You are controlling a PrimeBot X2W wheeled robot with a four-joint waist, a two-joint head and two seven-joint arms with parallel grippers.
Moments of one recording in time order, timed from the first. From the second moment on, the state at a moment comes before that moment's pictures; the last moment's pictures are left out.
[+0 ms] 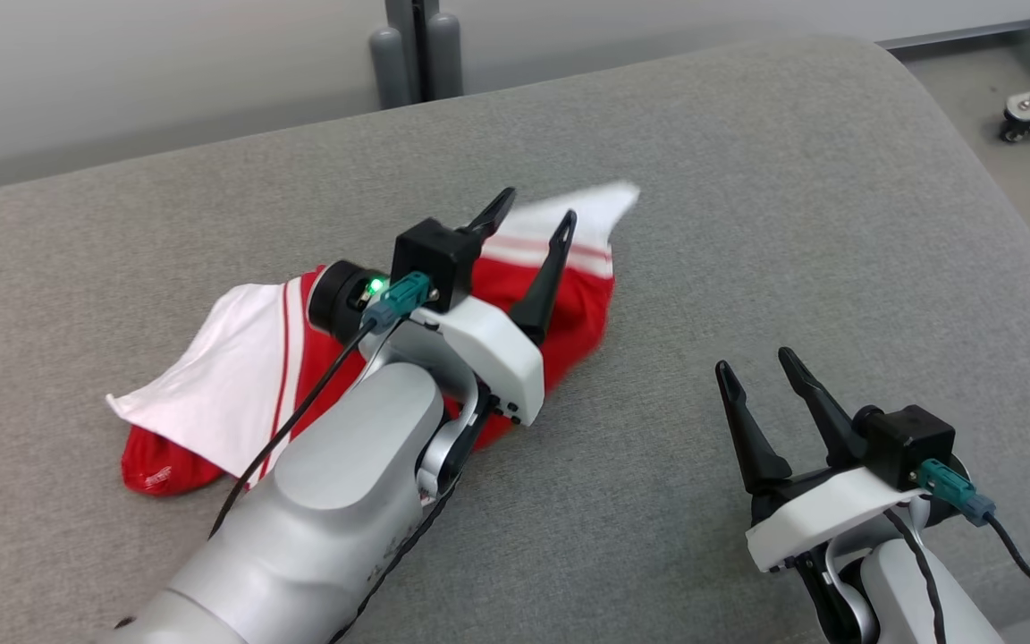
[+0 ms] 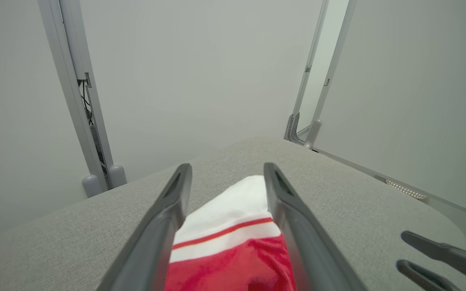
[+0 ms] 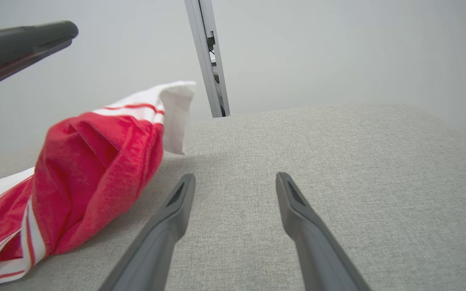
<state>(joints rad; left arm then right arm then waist) -0.83 0.05 -0.91 0.67 -0.74 0.10 -0.26 -0.29 -0.05 0.23 0.43 0.28 0.13 -0.26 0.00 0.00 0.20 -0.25</state>
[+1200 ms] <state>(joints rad) -0.18 0.05 -0.14 0.51 -0.30 0.03 -0.26 -0.19 -0.05 0.17 0.44 0.21 0.13 -0.26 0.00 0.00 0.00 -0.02</state>
